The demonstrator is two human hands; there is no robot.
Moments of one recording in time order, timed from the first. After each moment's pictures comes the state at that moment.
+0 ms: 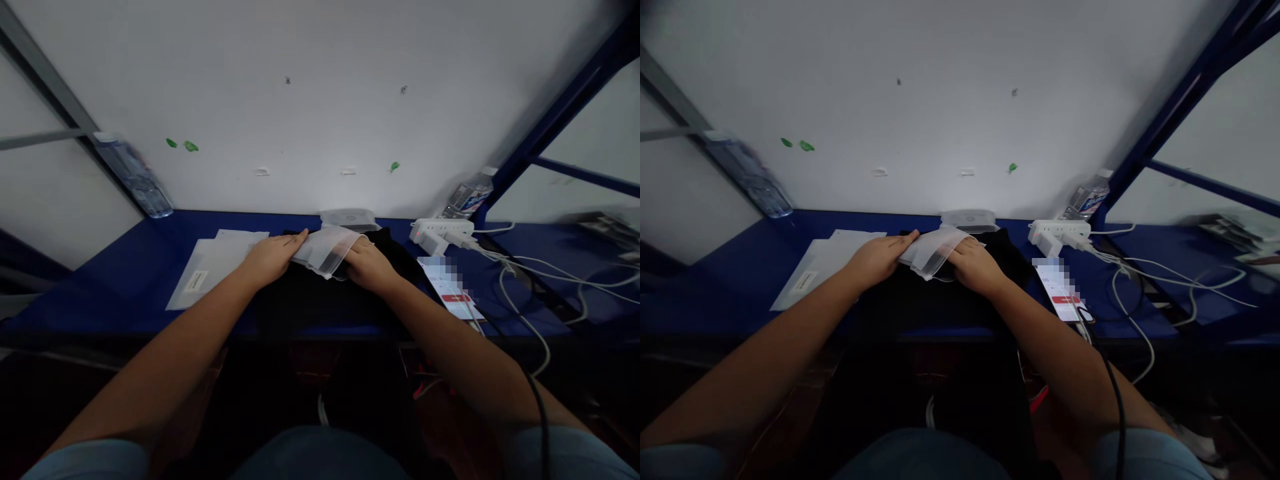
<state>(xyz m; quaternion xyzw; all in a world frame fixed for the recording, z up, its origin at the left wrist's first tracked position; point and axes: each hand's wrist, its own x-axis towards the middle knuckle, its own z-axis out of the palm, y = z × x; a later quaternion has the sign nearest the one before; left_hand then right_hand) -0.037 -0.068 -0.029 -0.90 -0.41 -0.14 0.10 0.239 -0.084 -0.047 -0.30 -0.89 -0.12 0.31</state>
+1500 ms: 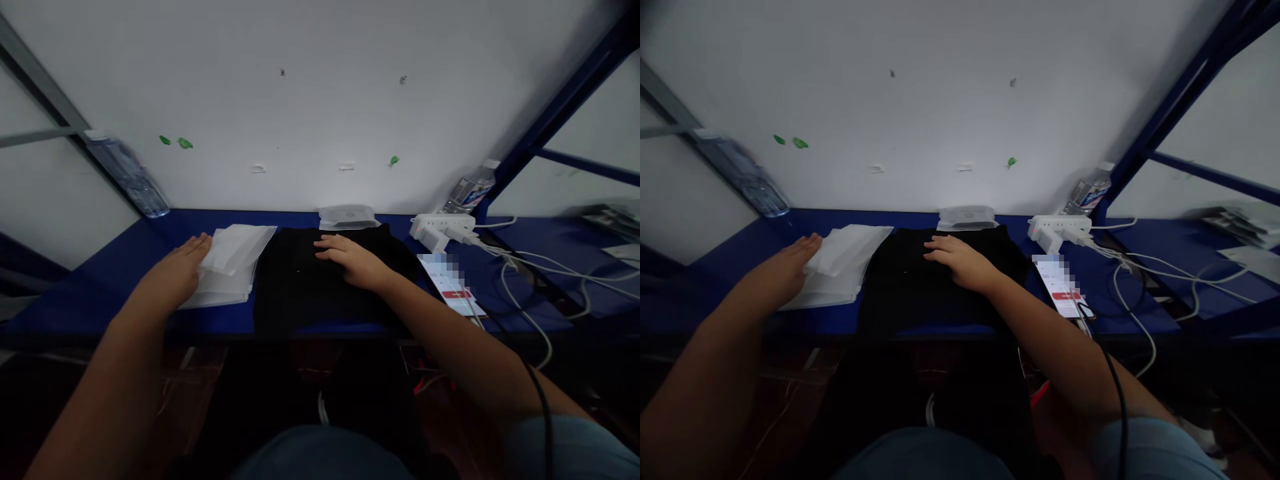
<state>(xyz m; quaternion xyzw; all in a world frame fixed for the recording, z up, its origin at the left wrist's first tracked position) -0.171 -0.115 -0.025 -0.76 -0.64 -0.07 0.08 0.232 -0.081 -0.043 -0.23 -0.93 0.03 0.28</state>
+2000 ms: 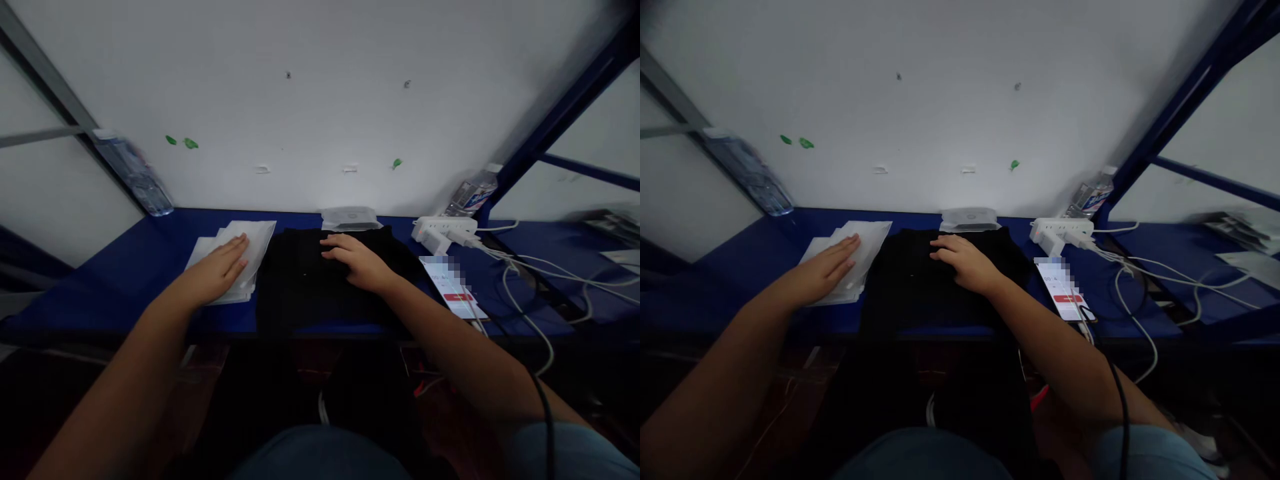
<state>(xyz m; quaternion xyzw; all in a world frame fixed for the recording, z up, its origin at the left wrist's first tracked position) -0.137 -0.103 -0.033 -0.82 -0.56 -0.11 -0.03 0.235 -0.083 -0.044 -0.25 -0.92 0.04 0.31</state>
